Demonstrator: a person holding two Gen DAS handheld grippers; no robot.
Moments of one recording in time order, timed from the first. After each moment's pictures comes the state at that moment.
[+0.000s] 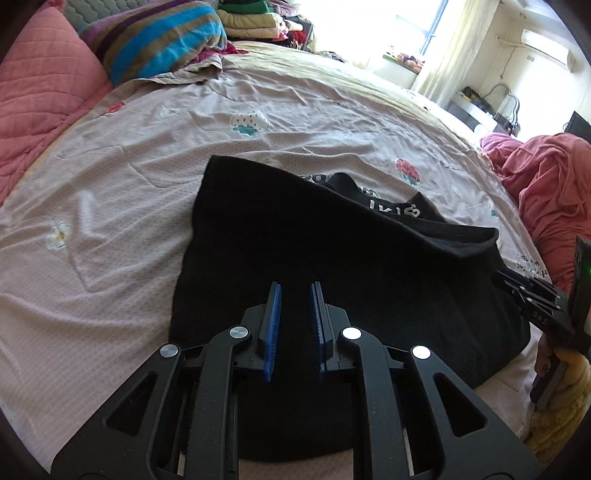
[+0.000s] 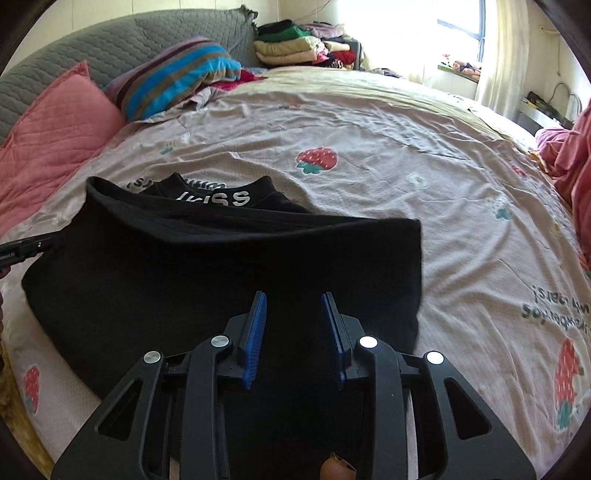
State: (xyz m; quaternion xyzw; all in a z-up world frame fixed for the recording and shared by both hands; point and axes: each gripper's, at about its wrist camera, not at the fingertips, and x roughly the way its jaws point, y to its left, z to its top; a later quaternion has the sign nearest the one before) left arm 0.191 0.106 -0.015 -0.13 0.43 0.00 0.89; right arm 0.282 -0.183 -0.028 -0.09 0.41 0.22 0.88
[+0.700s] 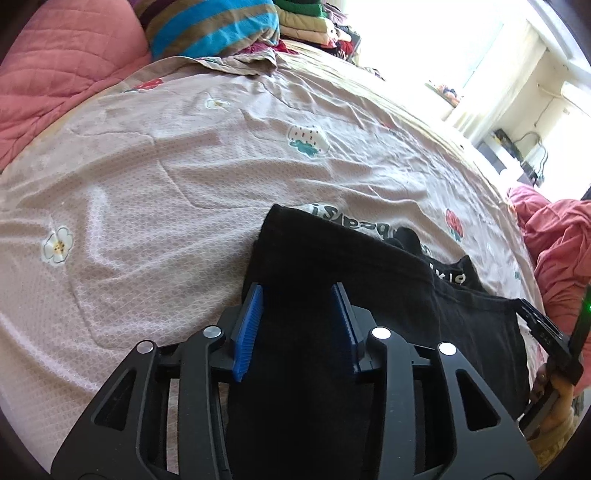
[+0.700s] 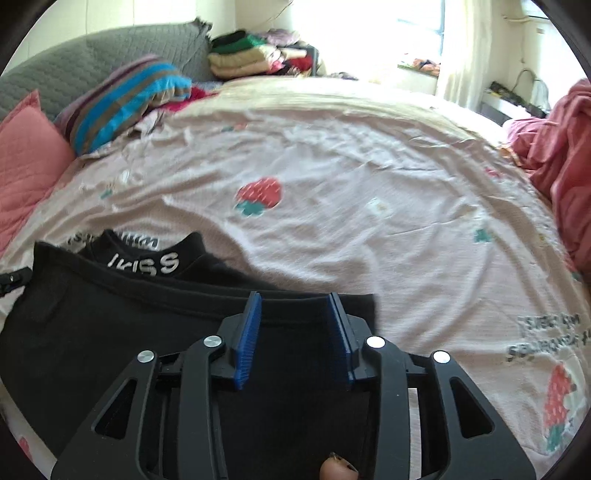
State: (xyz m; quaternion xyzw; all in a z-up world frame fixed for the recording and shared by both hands) left arm 0.226 0.165 -0.029 -0.22 0.41 0.05 0.88; right arm 0.344 -0.198 -0.021 -0.06 0.39 0.14 0.91
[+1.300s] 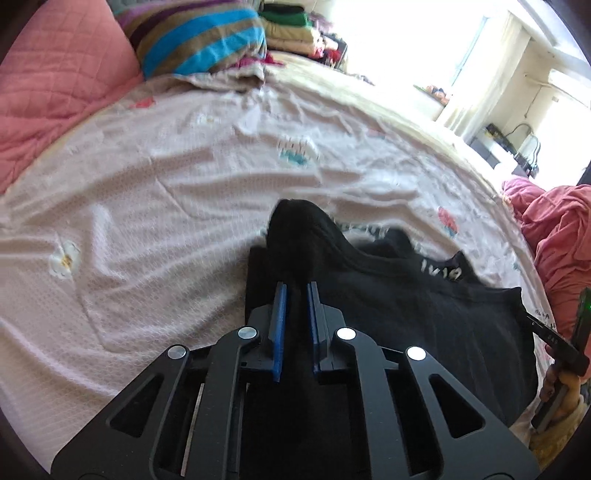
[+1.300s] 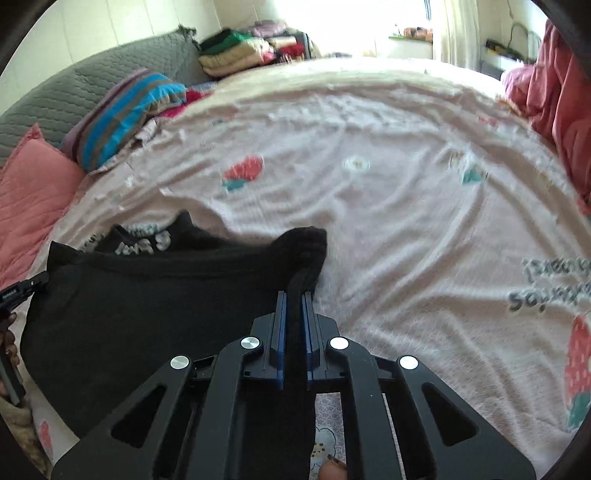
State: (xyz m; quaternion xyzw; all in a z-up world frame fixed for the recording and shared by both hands) left arm 0.218 0.159 -0.015 -0.19 0.39 0.04 0.90; right arm 0.329 -0.246 -0.028 0.01 0.42 0.17 0.89
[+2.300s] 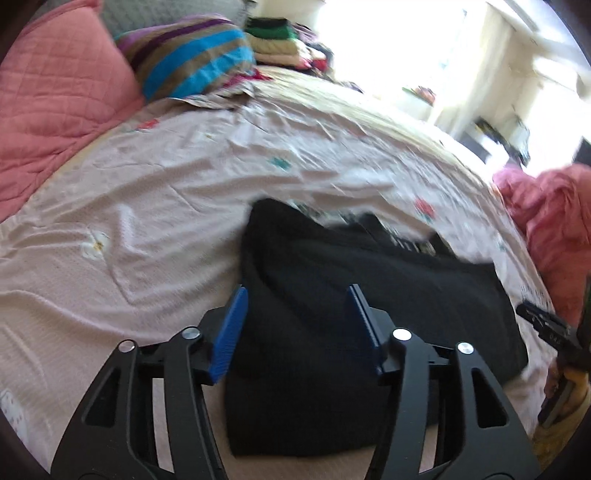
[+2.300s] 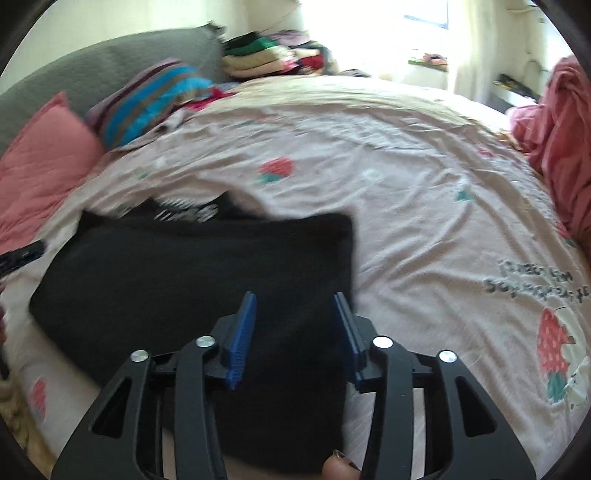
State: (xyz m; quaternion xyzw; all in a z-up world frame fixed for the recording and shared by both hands) left arm 0.169 0.124 0.003 -0.15 0.38 0.03 0.91; right arm 0.260 -0.225 -0.012 -0.04 0.41 0.19 0.89
